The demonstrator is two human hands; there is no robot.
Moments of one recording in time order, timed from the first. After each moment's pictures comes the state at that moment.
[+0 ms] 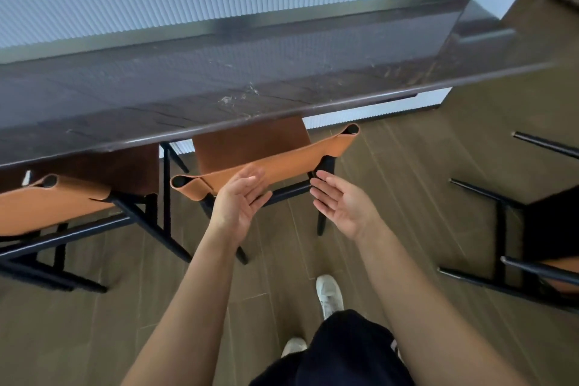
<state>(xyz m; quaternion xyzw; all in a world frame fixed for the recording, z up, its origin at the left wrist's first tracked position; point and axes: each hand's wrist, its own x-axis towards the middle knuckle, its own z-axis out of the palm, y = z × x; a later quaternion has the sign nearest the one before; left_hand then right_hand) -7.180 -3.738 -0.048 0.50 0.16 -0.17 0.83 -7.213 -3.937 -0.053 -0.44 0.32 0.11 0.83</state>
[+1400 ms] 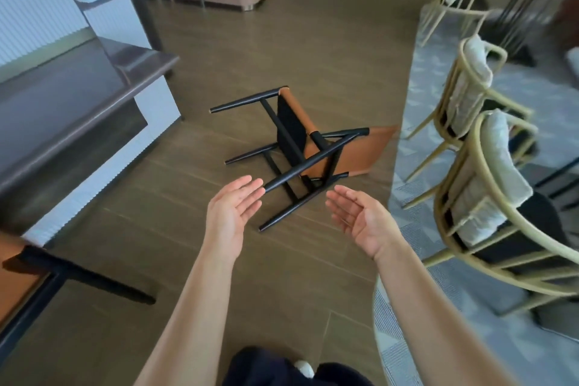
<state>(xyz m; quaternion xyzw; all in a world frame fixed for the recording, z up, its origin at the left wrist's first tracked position) -7.501 -4.179 -0.015 0.53 -0.13 -0.46 0.70 -7.711 -4.281 -0.019 -0.27 0.49 -0.32 0.76</state>
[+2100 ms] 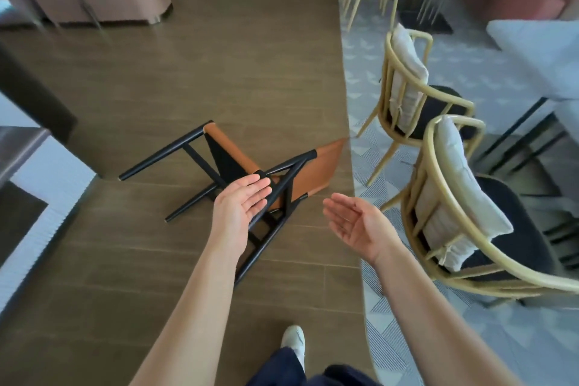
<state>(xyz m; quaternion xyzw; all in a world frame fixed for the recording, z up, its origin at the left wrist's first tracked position) -7.527 -4.504 -0.027 0.53 -0.21 -0.56 0.60 -7.752 -4.523 -0.041 -0.15 0.50 -0.40 0.75</state>
